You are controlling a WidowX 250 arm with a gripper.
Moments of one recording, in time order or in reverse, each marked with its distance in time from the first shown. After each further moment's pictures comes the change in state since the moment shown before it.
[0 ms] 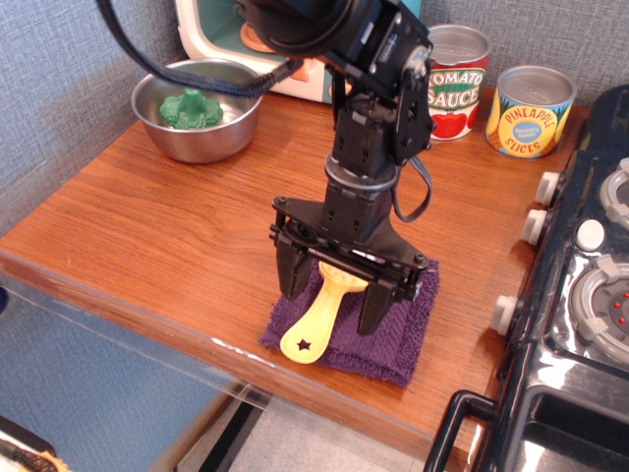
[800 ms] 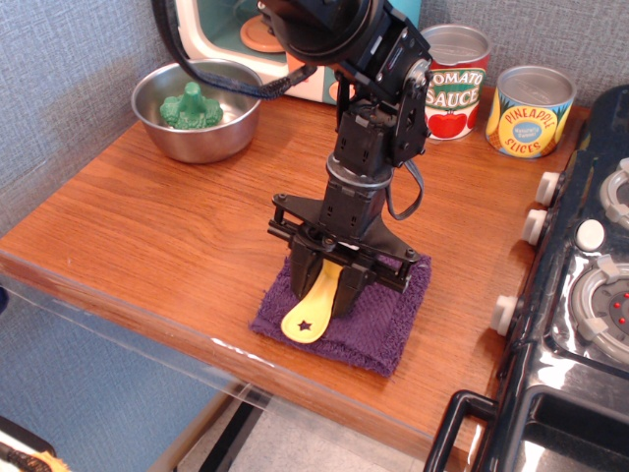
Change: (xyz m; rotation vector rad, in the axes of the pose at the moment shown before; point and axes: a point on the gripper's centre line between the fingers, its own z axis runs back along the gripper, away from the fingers) arm 0.017 0.013 -0.014 0.049 0.033 0.032
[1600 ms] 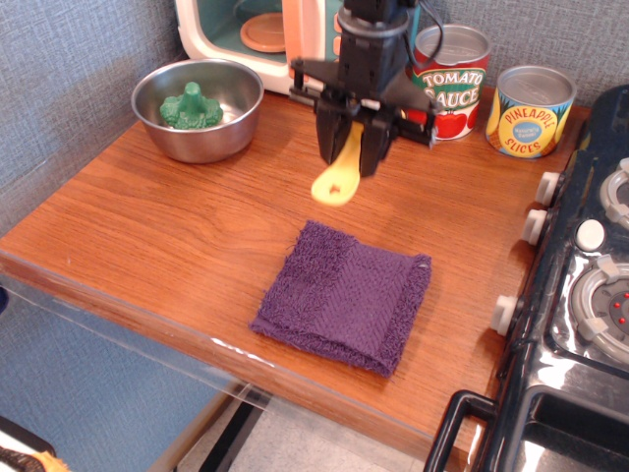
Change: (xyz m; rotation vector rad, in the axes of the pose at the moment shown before) arm 0.068 0.030 0.073 -0.036 -0.211 0.029
